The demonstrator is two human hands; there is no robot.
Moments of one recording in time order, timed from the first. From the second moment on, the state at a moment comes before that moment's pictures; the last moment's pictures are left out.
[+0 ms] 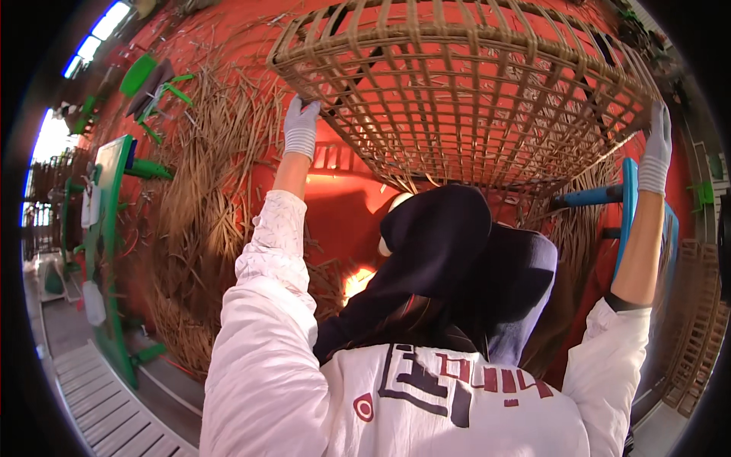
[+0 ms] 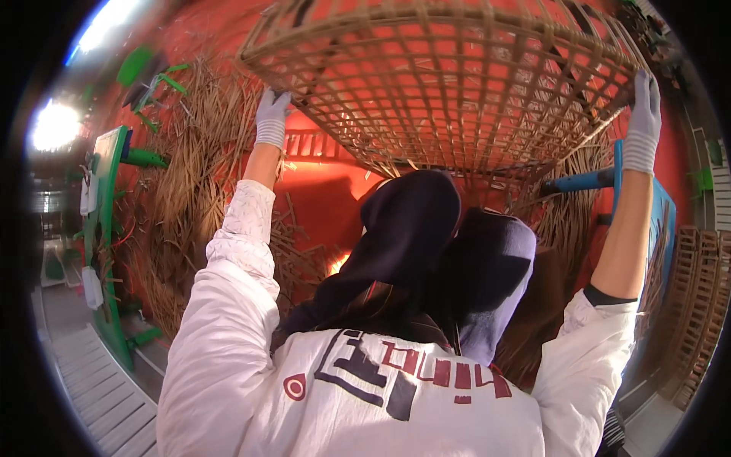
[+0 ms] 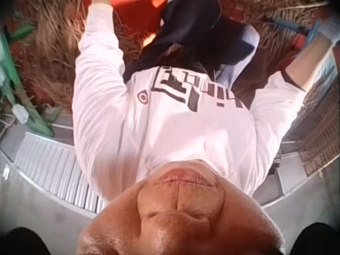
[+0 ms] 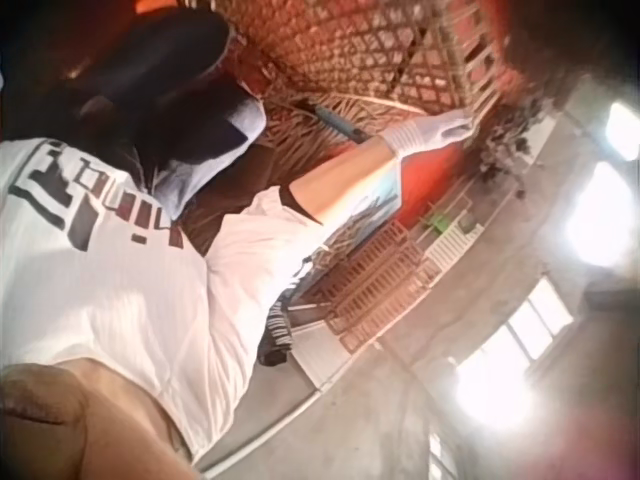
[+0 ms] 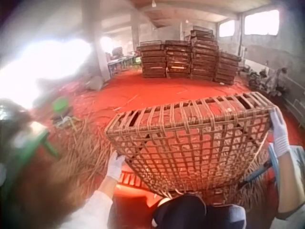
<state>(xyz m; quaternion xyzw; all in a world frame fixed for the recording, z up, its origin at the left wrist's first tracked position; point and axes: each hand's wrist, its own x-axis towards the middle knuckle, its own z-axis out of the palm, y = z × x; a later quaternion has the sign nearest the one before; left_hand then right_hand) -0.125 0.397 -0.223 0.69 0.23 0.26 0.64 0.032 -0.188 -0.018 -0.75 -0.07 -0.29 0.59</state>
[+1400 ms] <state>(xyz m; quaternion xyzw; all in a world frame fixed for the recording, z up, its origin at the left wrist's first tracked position) -0.363 0.196 -0.272 0.12 0.30 0.08 0.94 0.029 -0.306 -0.063 -0.57 0.14 -0.15 0.80</state>
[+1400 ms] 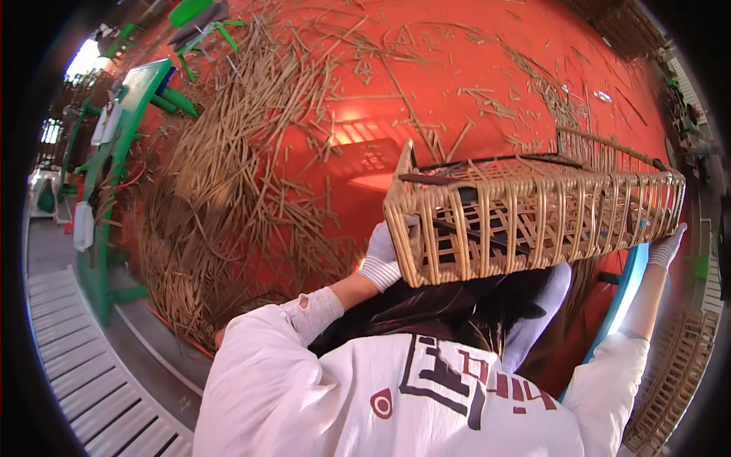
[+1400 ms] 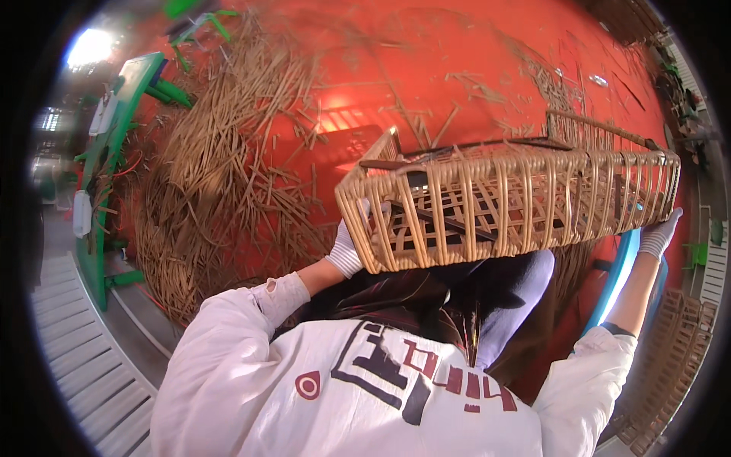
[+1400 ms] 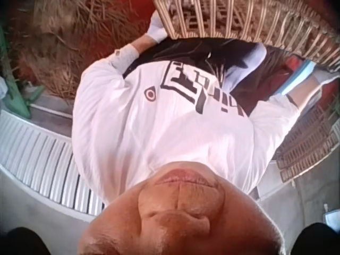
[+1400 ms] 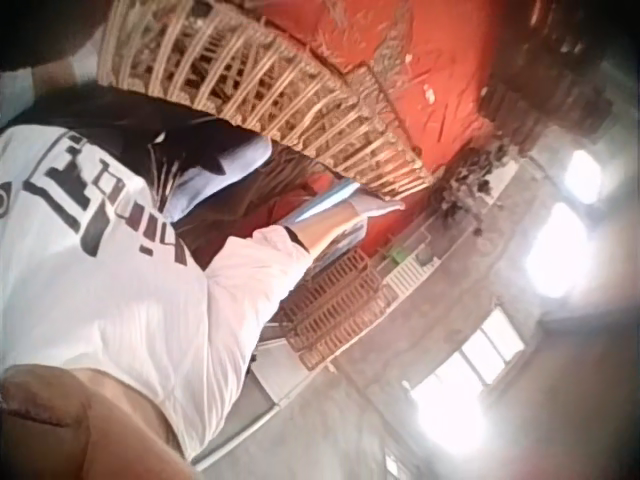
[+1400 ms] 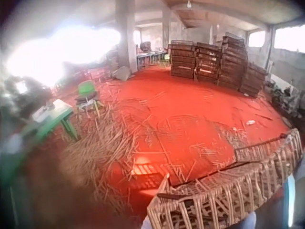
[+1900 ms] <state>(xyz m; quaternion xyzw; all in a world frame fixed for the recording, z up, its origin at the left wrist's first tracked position) -0.373 0.171 -0.341 0.66 0.18 0.15 0.71 0.007 -0.290 -0.053 -0.61 0.17 -0.14 0.76</state>
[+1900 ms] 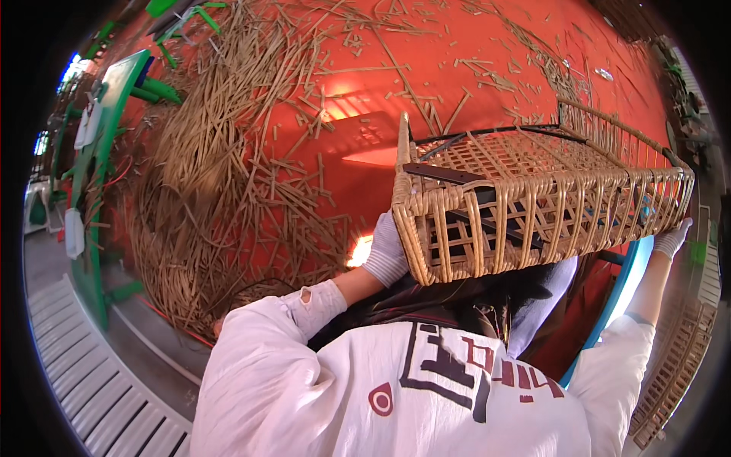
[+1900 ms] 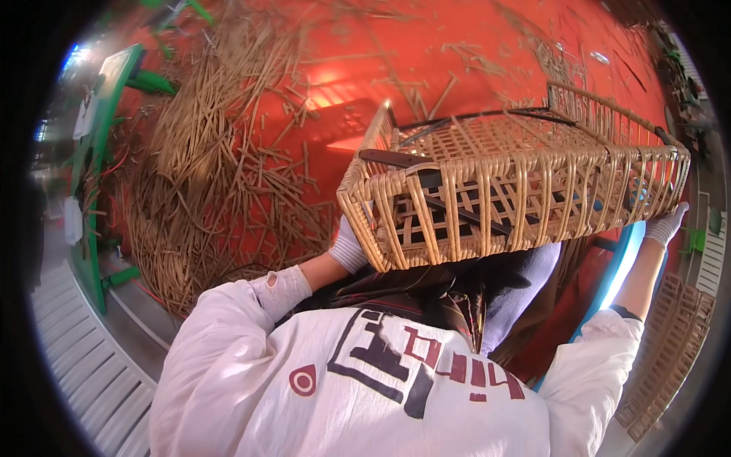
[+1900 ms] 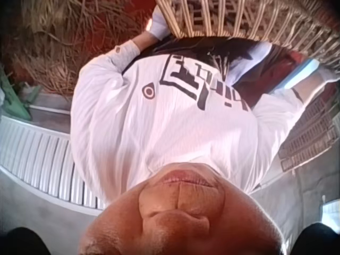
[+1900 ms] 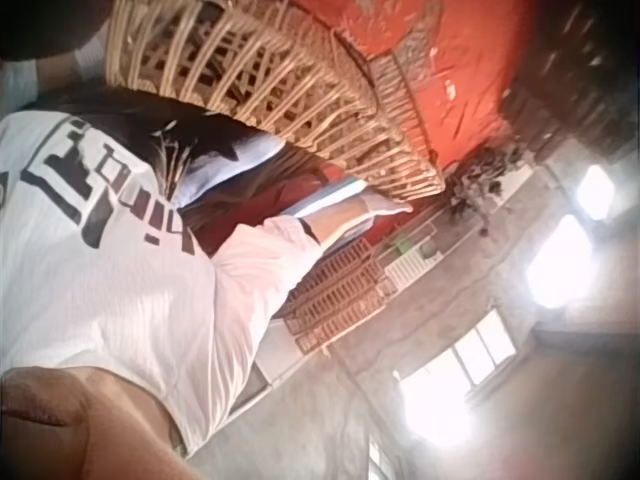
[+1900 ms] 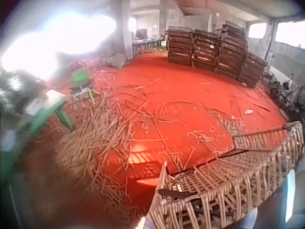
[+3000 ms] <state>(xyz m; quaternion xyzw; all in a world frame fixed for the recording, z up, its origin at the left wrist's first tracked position) -0.404 0.229 -0.339 0.69 0.20 0.15 0.68 0.014 -0.194 0.017 -0.62 -0.03 -0.19 0.76</state>
